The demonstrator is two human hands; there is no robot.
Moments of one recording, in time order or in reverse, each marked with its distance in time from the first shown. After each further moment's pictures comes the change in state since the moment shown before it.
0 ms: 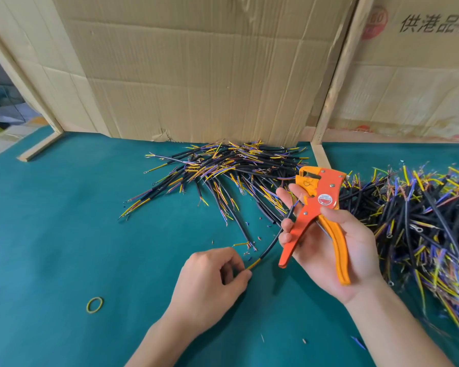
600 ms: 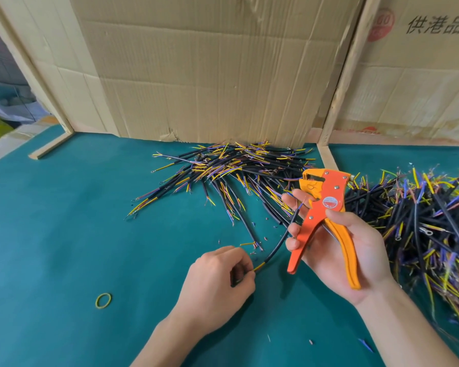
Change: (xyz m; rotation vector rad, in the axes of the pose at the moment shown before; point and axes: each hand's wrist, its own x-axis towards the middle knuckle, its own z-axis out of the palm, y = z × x) left_hand 0.000 -0.001 0.003 0.065 -0.006 0.084; right_hand -0.003 -0.004 0.001 -0.077 0.021 0.015
